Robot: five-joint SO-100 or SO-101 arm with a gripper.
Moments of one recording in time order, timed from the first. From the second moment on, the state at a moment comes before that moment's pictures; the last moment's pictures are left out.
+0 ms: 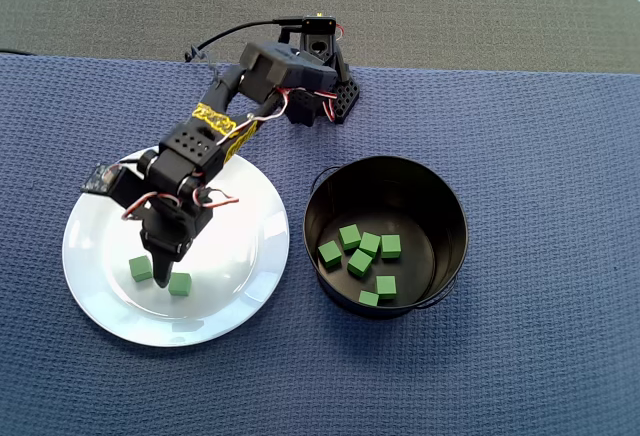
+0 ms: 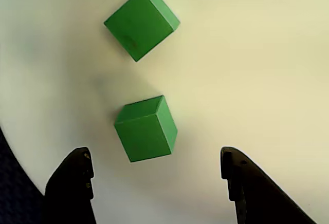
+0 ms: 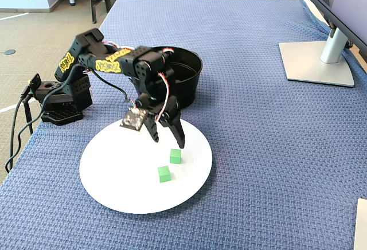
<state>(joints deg) 32.5 44.8 34.8 90.3 -15.6</state>
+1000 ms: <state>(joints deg) 28.1 33.1 23.6 90.7 -25.1</state>
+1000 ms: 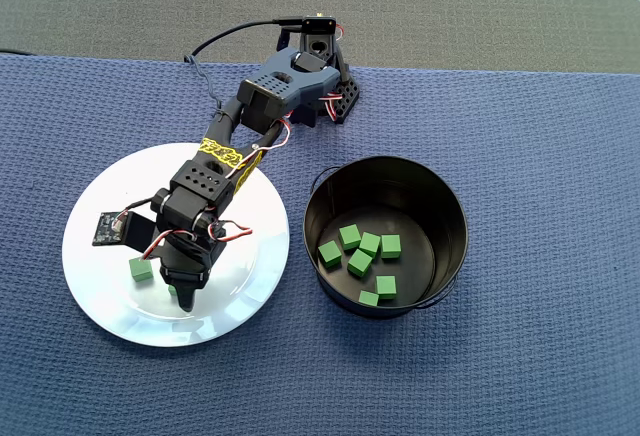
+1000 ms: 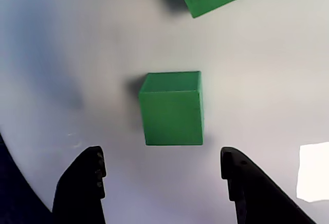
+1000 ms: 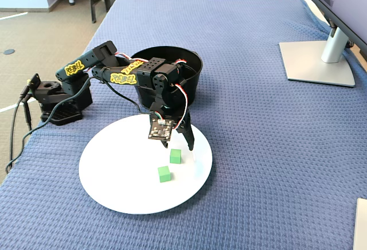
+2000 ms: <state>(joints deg) 31.9 32.2 23.6 88.2 -25.0</state>
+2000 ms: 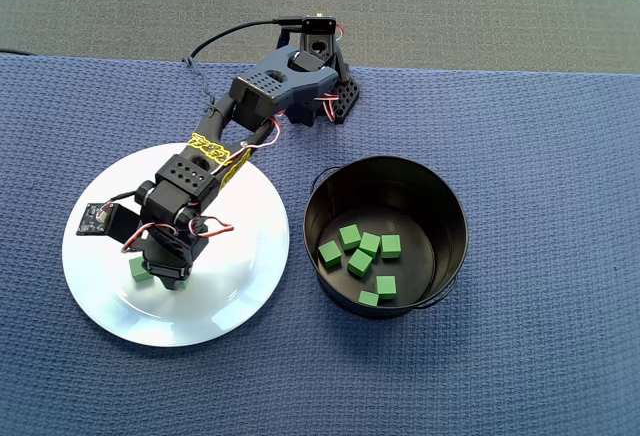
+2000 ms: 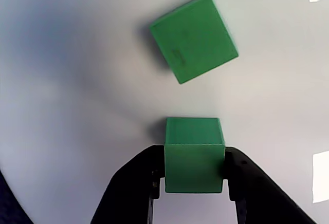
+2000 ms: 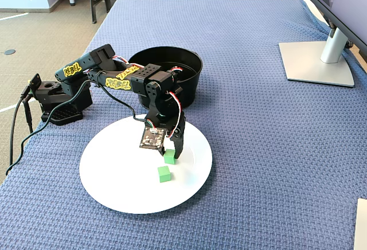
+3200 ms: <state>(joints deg) -17.1 103.4 93.1 77.3 5.7</state>
